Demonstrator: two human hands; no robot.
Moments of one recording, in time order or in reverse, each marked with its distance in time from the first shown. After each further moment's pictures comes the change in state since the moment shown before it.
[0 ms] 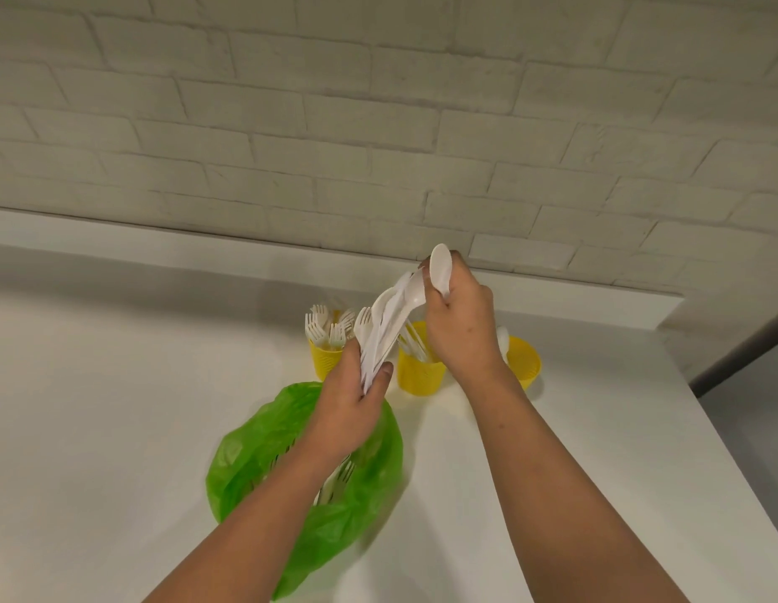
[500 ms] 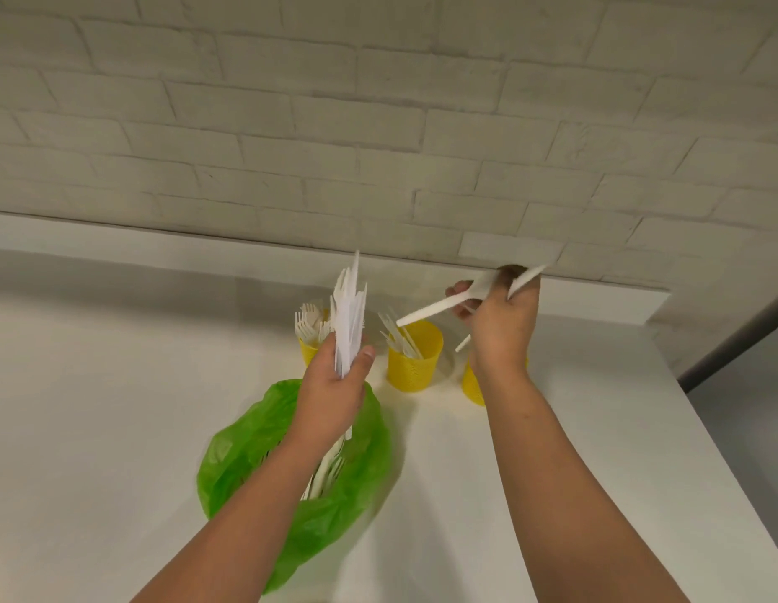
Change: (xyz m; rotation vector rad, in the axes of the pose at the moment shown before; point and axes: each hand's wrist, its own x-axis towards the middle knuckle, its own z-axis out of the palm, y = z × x) left_hand 0.003 0.015 -0.001 -0.363 0.087 -0.278; right_hand 0.002 0.018 -0.031 0.731 0.408 0.453
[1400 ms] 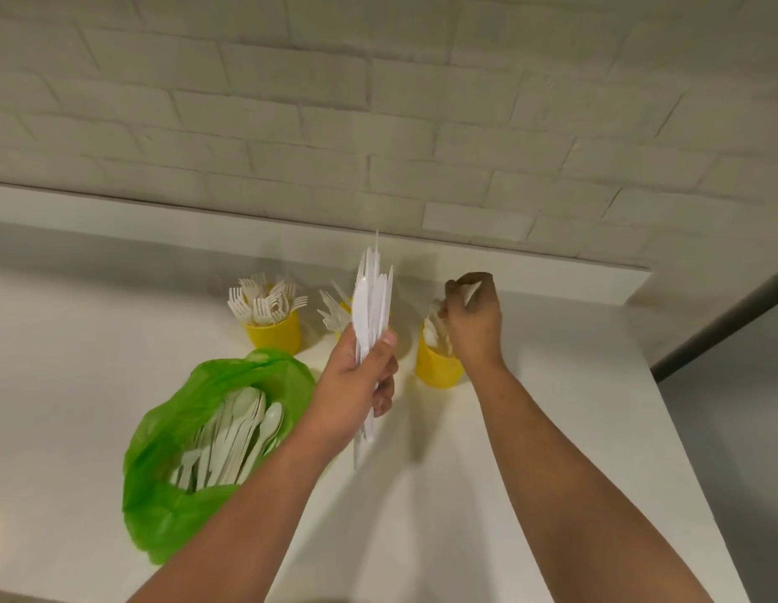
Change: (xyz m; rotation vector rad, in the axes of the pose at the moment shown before) left_hand -0.025 0.024 0.113 -0.329 -0.210 -0.170; right_hand 0.084 0.060 -0.084 -0.506 -0.188 -0.084
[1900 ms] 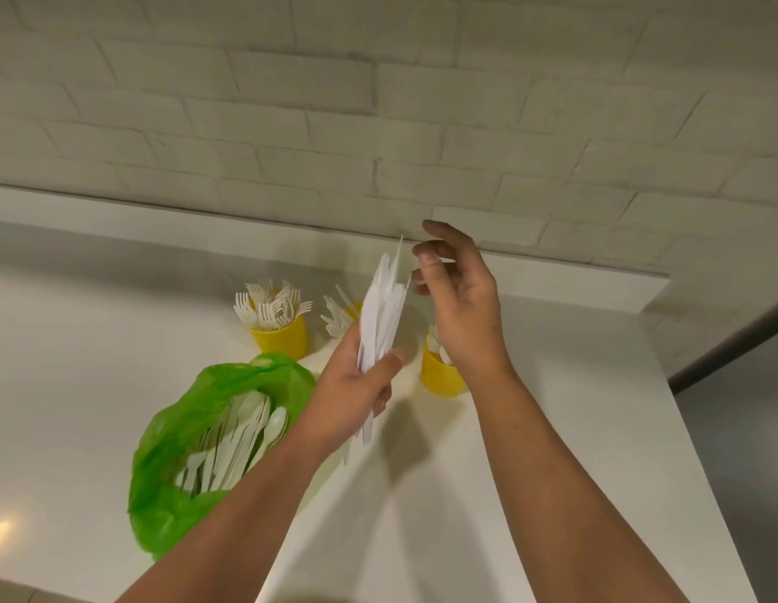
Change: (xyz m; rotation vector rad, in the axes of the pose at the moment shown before) left_hand 0.005 0.002 -0.004 0.261 0.002 0.061; right_hand -0.032 -0.080 -0.007 0.297 -0.282 -0.293
